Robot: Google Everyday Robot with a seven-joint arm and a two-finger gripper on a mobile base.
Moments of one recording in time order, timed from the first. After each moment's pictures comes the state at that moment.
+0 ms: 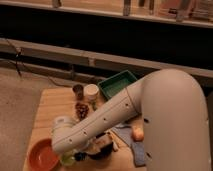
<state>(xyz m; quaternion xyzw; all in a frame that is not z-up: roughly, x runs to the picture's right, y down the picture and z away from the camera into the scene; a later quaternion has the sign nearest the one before) -0.060 0.278 0.729 -0.26 0.10 -0.22 0.93</state>
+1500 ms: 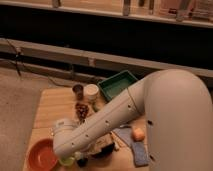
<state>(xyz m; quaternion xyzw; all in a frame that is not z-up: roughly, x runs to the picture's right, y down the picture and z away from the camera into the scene) -0.051 0.274 0.726 -0.23 0.12 -0.21 0.94</state>
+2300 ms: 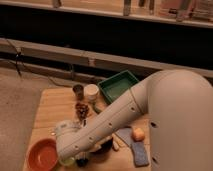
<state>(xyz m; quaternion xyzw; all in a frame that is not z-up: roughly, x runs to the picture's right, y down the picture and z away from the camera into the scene) -0.047 0.269 0.738 -0.24 0.12 -0.22 0.94</state>
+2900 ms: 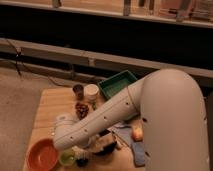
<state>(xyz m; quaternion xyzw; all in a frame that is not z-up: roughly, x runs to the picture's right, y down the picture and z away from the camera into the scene) -0.036 0.273 0.733 -0.28 0.17 -0.18 0.93</state>
